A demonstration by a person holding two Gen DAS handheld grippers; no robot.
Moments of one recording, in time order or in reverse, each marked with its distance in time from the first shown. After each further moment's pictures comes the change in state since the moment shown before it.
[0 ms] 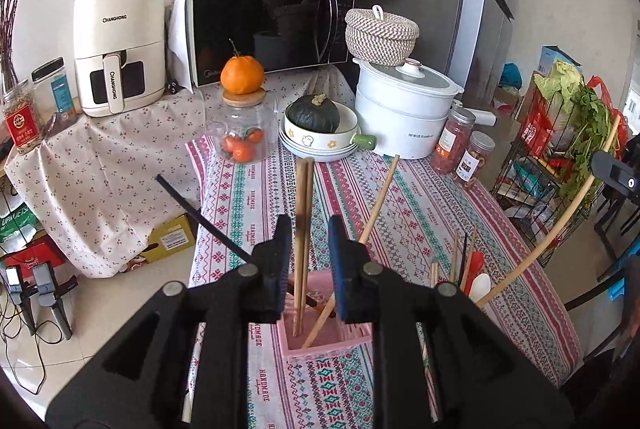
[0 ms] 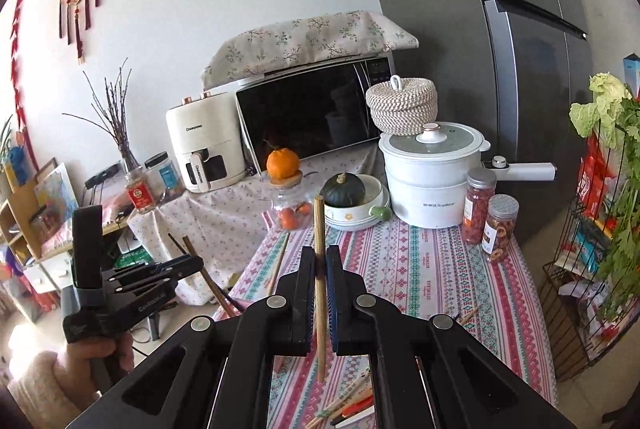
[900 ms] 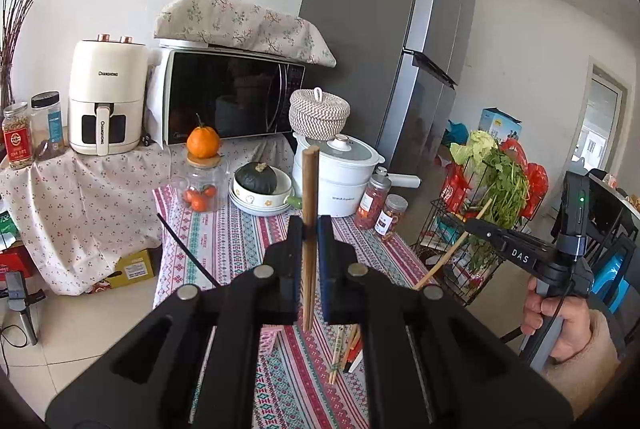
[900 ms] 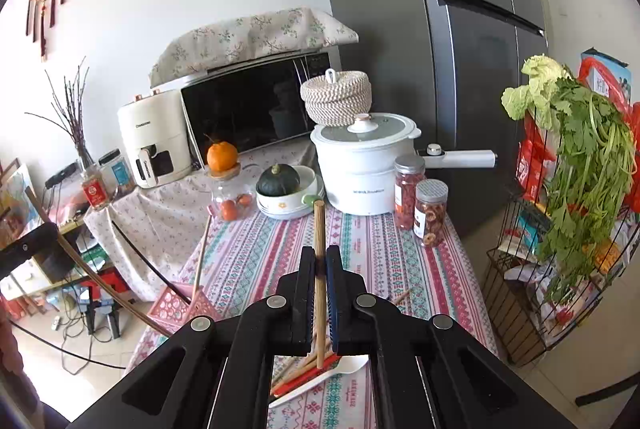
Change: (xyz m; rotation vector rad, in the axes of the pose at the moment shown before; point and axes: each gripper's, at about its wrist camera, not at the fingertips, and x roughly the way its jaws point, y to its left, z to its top) left arm -0.118 -0.022 0.006 -0.054 -0.243 -0.175; right arm -0.036 -0.047 -0.007 0.009 -0.037 -0.167
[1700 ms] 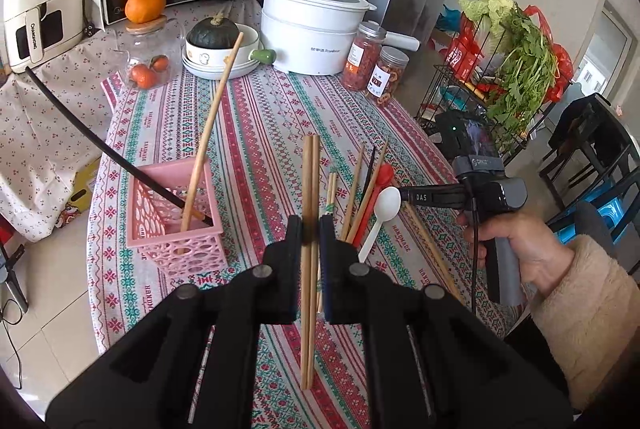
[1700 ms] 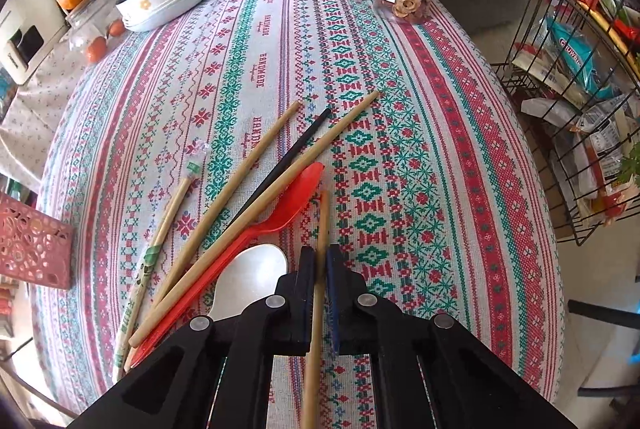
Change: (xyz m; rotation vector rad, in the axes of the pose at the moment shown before) left arm 0.105 -0.030 -0.083 0.057 0.469 -0.050; right arm 0.203 -0.087 -0.135 0.142 0.708 -0.186
